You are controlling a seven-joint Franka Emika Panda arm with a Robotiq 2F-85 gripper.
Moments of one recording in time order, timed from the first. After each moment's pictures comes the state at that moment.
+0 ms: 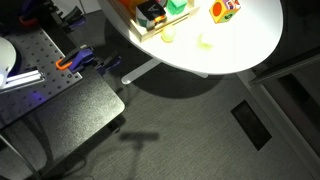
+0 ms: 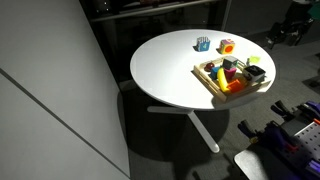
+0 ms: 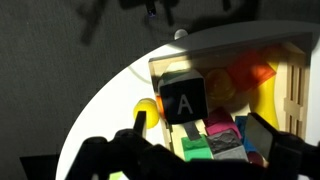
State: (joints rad) arm -0.14 -0.20 -0.15 -2.58 -0.03 2.37 0.03
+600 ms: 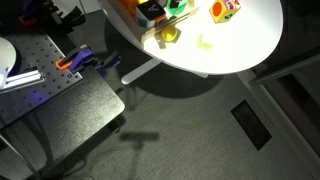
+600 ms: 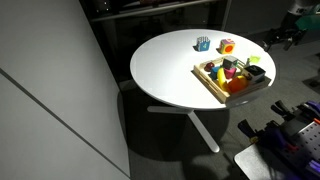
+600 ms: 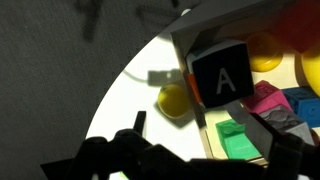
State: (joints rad) arm -0.18 0.00 -0.19 -2.51 0.03 2.54 0.03
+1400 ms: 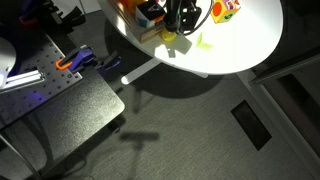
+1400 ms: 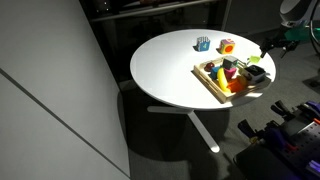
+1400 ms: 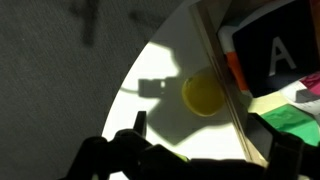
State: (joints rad) arm -0.23 0.24 -0.20 -2.40 0.15 2.65 -0.01
